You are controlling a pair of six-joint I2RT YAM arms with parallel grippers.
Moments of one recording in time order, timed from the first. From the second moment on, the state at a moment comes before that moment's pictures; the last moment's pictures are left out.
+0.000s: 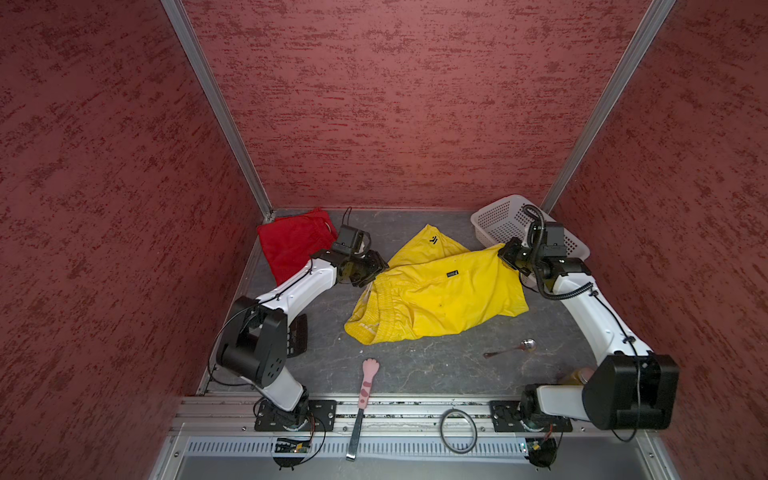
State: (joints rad) left arm -0.39 1.67 1.18 -0.49 0.34 -0.90; right arm -0.01 1.34 1.10 -0.48 -0.24 0.67
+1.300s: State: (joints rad) left arm -0.45 1.88 1.23 -0.49 0.14 -0.92; right arm -0.01 1.39 1.11 -0.47 -0.25 0.66
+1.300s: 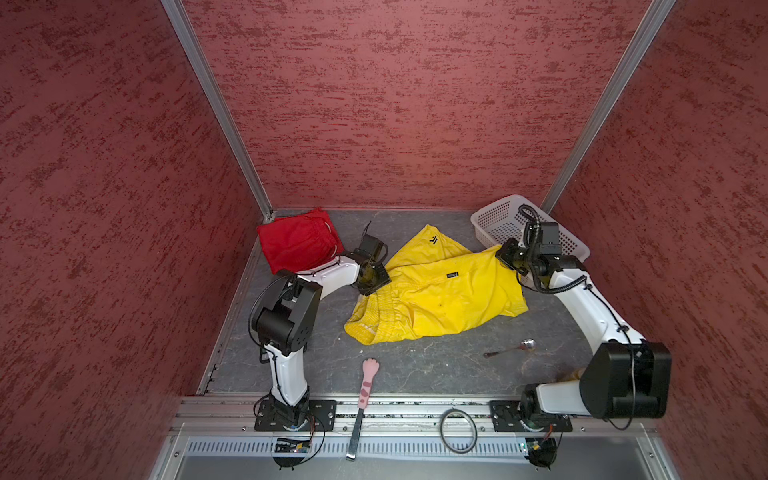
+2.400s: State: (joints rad) left arm -0.43 1.85 1.10 -0.05 0.37 -1.05; right arm -0.01 1.39 1.11 -0.46 -0.27 0.66
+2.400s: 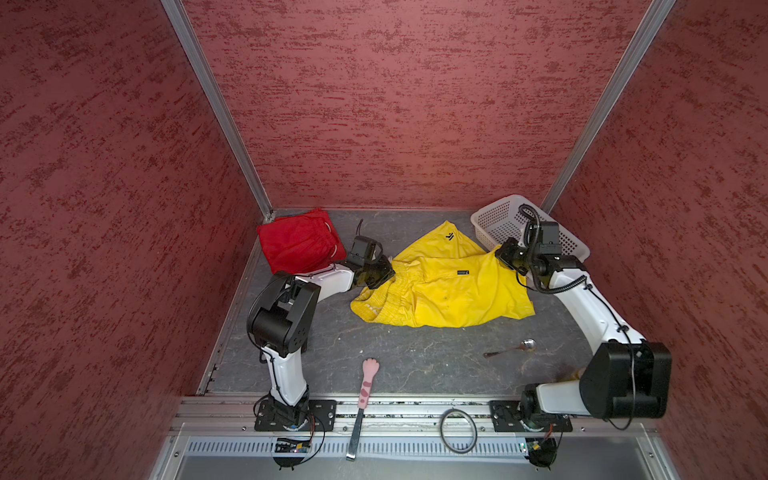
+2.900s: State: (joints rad) left arm -0.45 1.92 1.13 0.02 0.40 -1.10; right arm -0.01 1.39 1.11 -0.46 -0.27 0.66
